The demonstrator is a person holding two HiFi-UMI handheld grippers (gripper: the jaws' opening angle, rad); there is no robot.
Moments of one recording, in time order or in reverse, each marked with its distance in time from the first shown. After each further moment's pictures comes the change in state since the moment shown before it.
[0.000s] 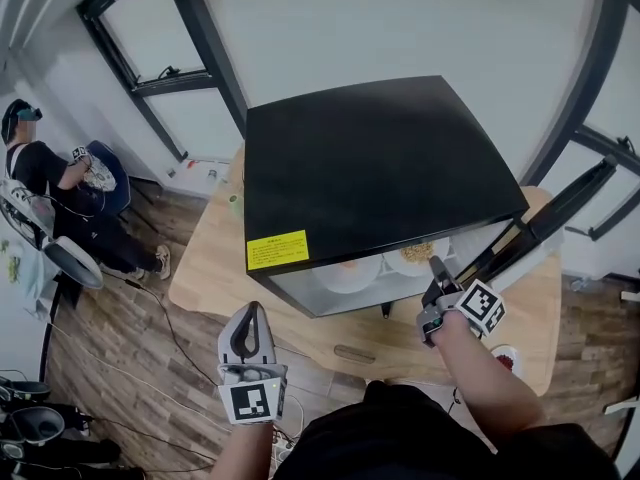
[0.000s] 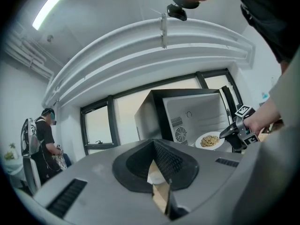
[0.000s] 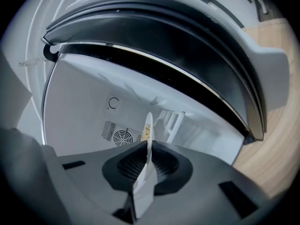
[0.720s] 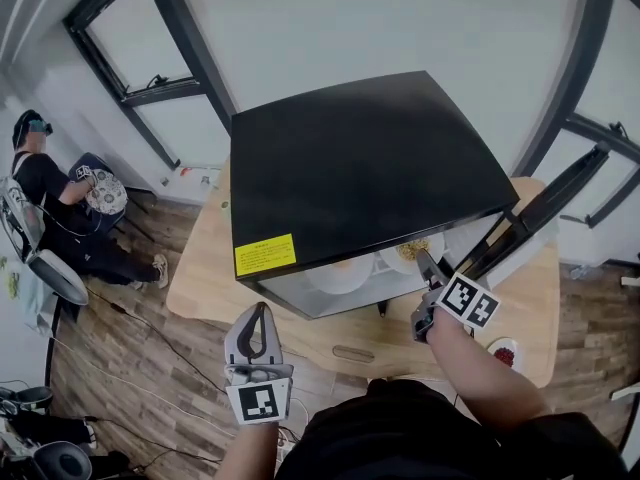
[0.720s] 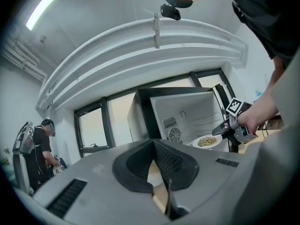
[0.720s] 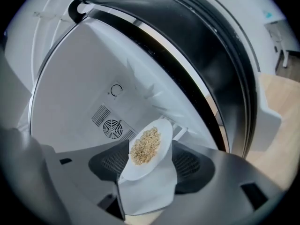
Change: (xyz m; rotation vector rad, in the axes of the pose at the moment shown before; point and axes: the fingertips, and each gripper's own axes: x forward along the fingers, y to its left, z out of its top) left arm 0.013 -0.023 0.001 0.039 -0.012 -0.055; right arm -0.002 0.005 0.006 -0.311 0.024 -0.196
